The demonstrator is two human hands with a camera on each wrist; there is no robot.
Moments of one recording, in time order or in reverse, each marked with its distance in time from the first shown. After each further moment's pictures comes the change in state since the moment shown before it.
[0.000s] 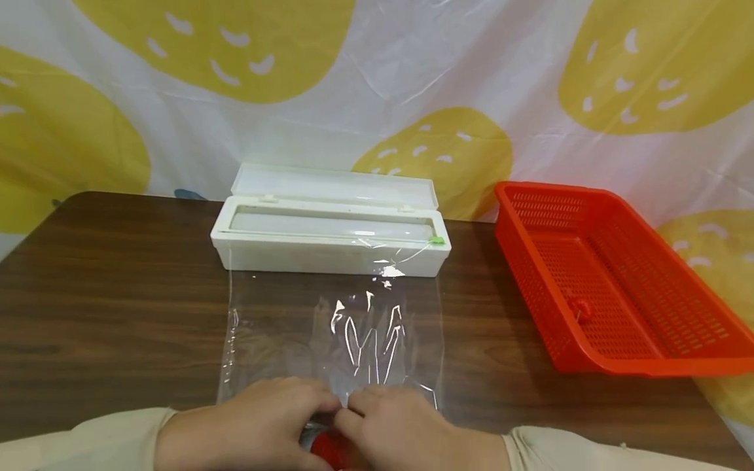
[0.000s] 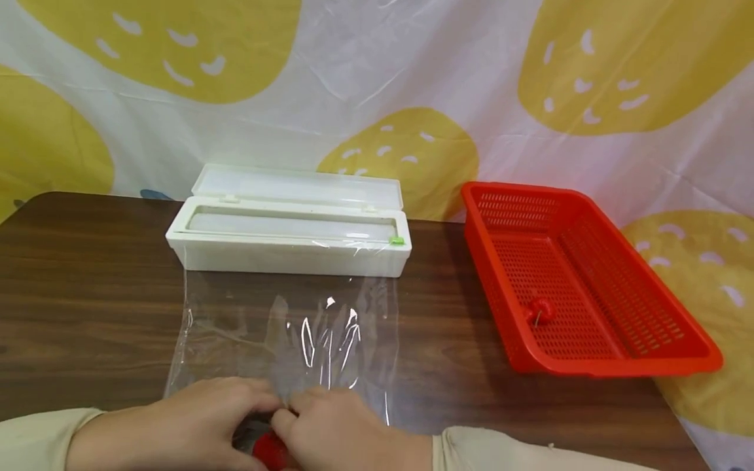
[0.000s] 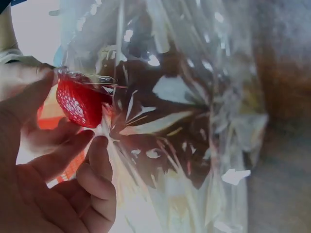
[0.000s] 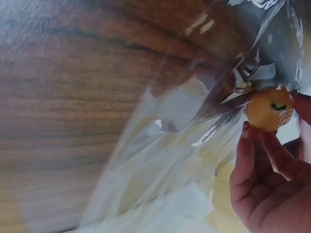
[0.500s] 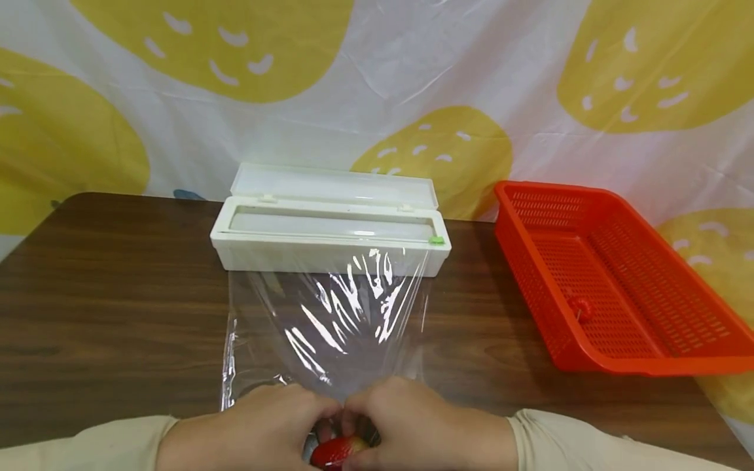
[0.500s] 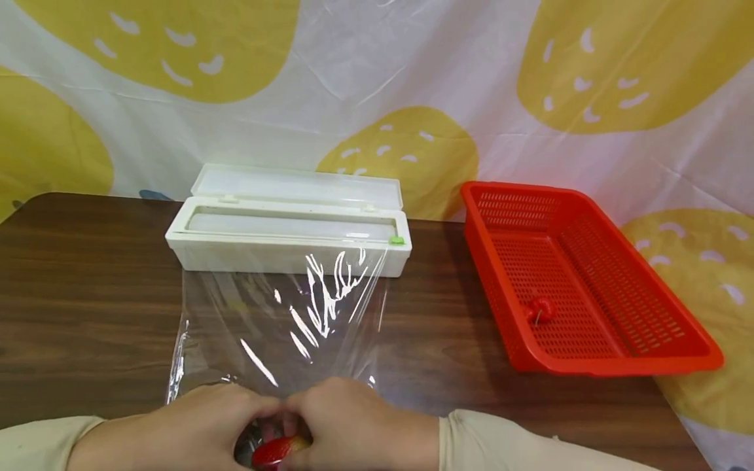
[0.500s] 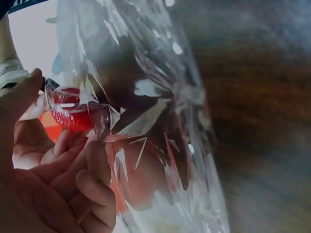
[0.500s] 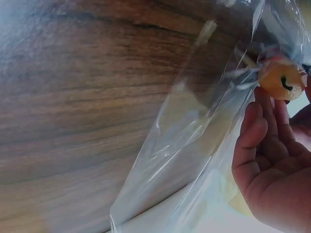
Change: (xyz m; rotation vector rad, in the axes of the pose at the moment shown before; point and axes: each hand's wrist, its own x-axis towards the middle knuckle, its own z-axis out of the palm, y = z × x) left_hand -0.002 0.002 0.004 -0.072 -0.012 0.004; right_hand 0.006 0.015 -0.011 0.648 -0.237 0.235
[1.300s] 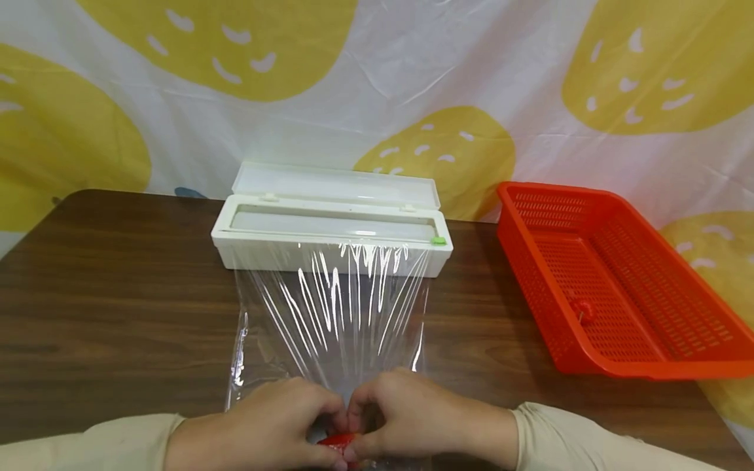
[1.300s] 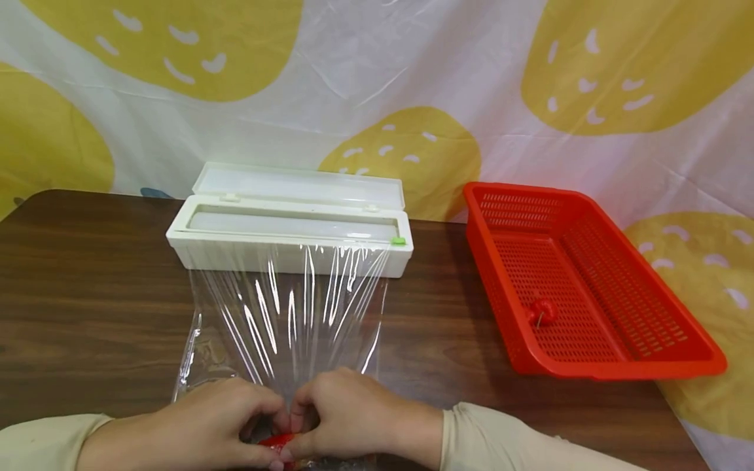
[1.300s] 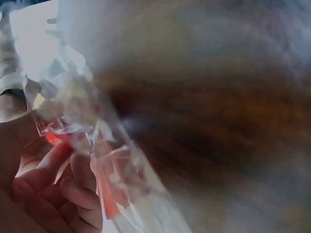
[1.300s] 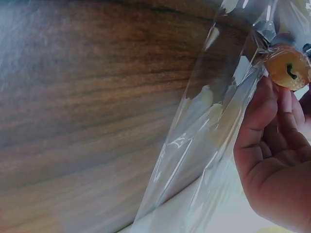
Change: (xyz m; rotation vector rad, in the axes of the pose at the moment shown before) left_hand 0.004 -0.004 0.003 0.013 0.097 0.050; right_hand 0.003 0.010 -0.005 0.248 -0.063 0.126
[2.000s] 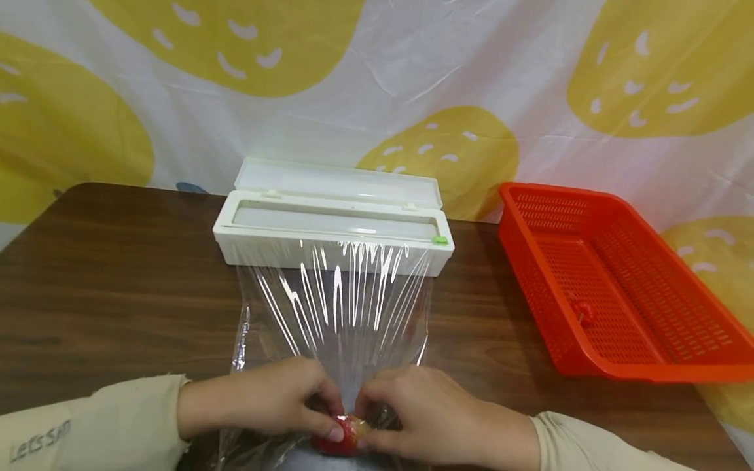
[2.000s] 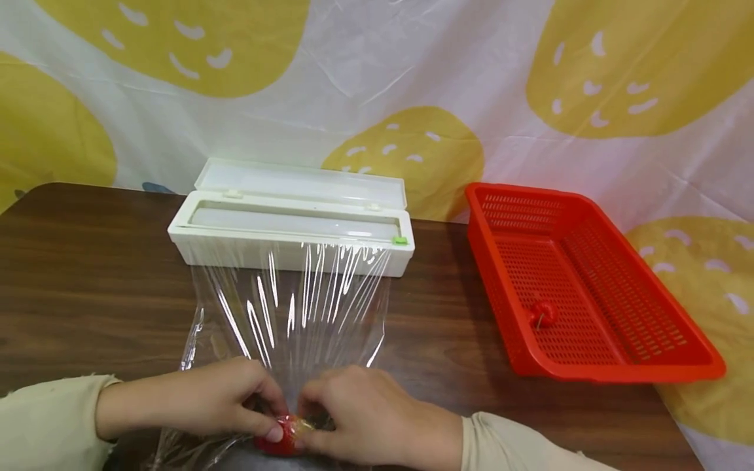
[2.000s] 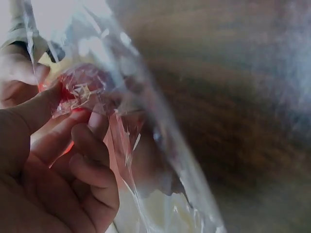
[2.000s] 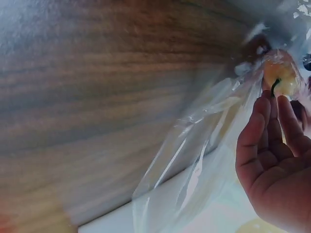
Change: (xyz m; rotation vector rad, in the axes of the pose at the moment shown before) left_hand 0.017 -0.007 -0.020 -0.176 -0.212 -0.017; right_hand -0.014 0.001 -0.008 -0.333 0.121 -0.143
